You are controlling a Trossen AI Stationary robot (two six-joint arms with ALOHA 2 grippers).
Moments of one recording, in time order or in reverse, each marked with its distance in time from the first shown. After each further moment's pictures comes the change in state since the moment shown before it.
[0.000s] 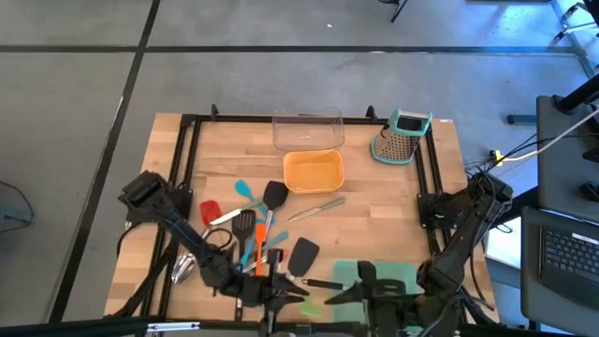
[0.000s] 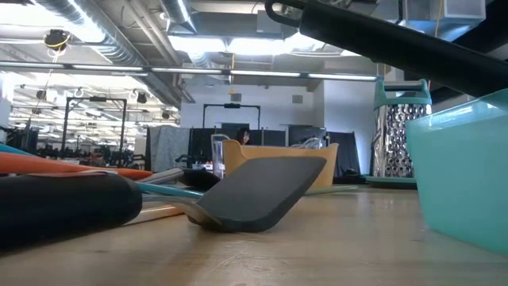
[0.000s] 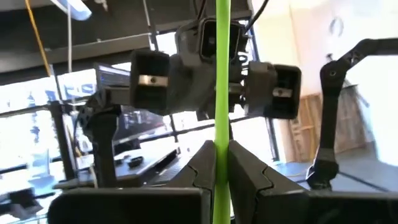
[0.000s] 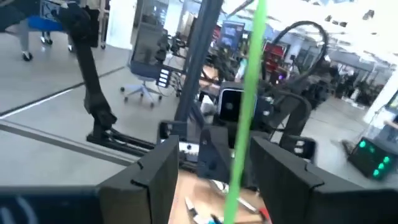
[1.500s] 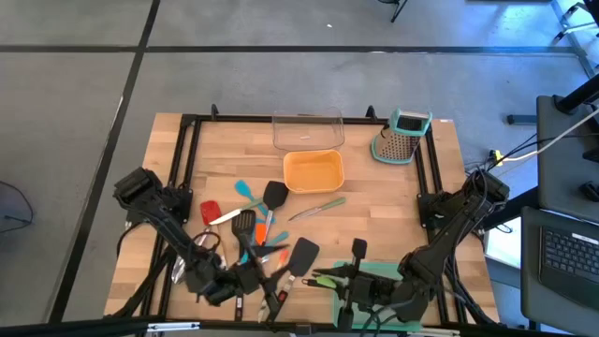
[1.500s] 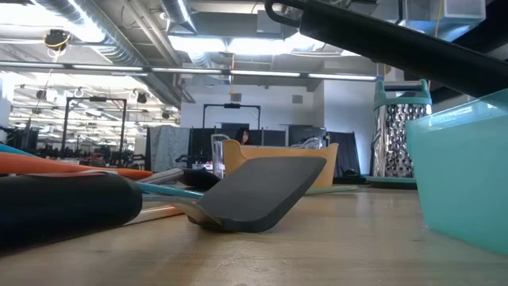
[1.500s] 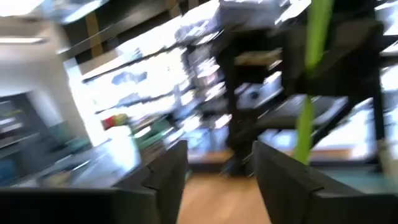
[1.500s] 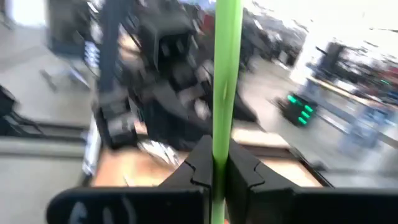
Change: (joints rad) left arm -0.081 -0.069 -0.001 -0.089 -0.726 0.206; right arm -0.068 0.000 -0.112 -0.001 0.217 0.142
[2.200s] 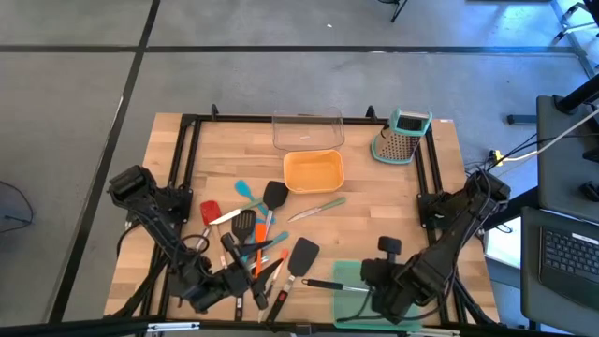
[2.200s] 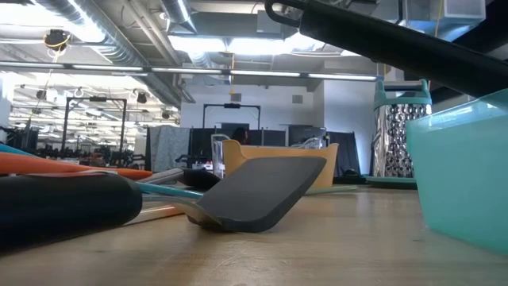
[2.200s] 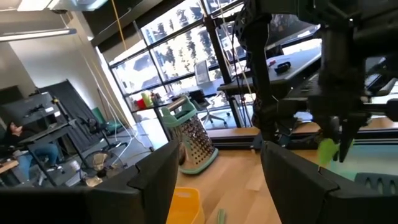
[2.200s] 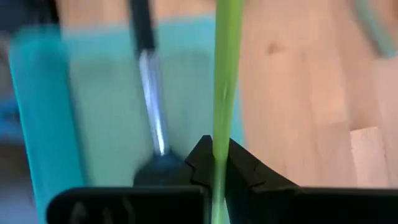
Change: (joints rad) left arm -0.060 -0.039 0.000 -0.007 -0.148 0.096; right arm 0.018 -0.001 0.061 -1.380 -0.761 1.084
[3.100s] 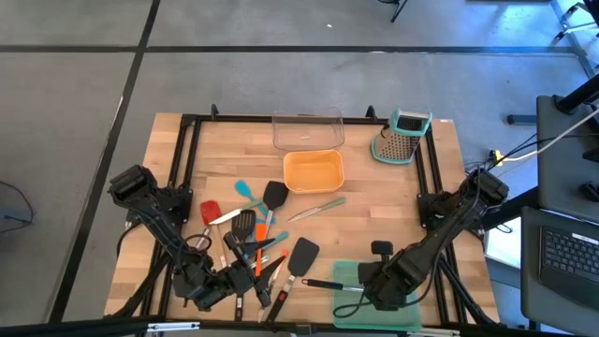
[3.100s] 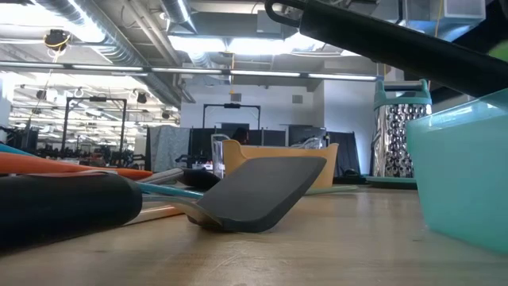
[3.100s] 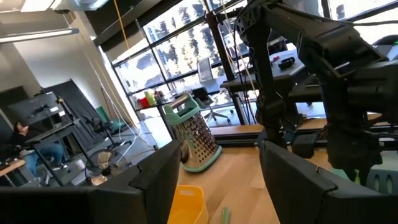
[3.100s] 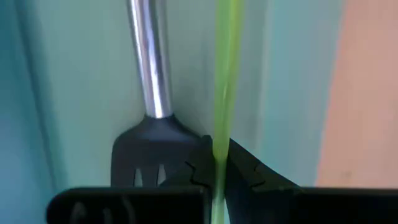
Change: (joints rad) left arm 0.020 0.000 0.000 -0.052 0.001 -0.036; right arm -0.063 0.000 -0.332 0.340 -0.250 -0.165
